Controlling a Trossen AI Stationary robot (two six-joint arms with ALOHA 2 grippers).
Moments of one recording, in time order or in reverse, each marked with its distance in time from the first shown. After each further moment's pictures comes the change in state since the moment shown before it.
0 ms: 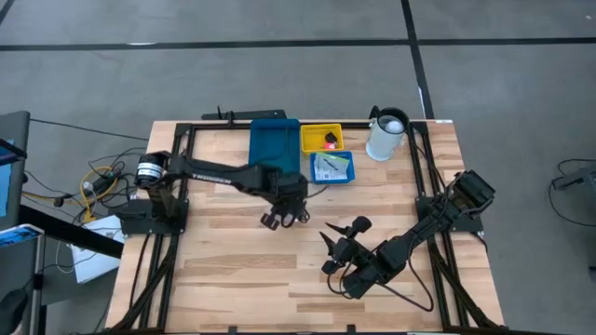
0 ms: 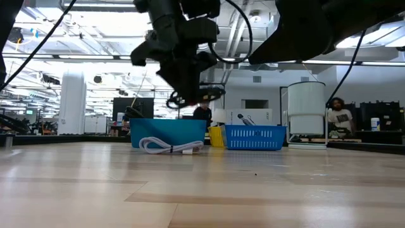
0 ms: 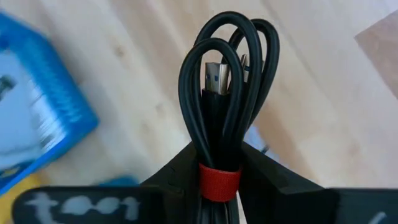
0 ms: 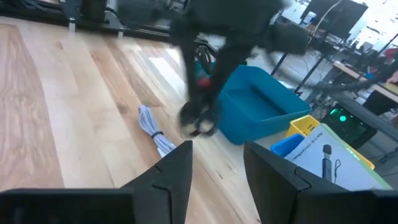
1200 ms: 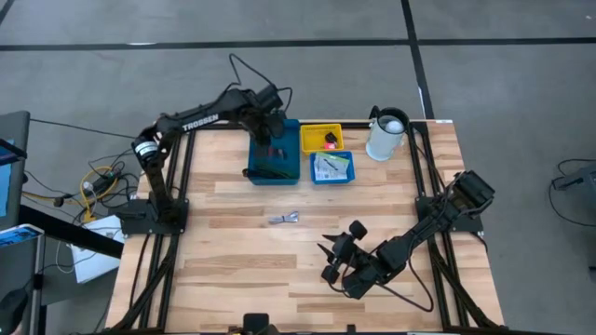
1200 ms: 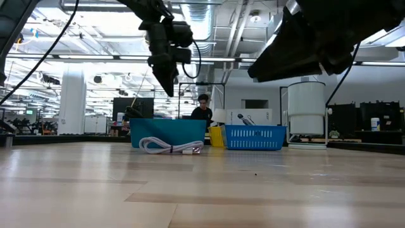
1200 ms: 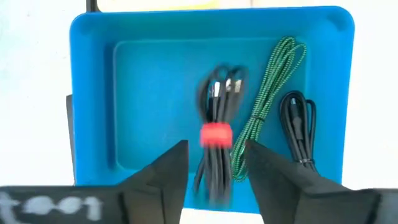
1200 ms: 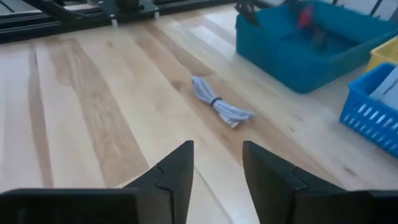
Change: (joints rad) left arm 0.584 0.004 0.247 -0.334 0.072 -0.033; right arm 0.002 0.003 0.000 -0.004 -0.236 0.317
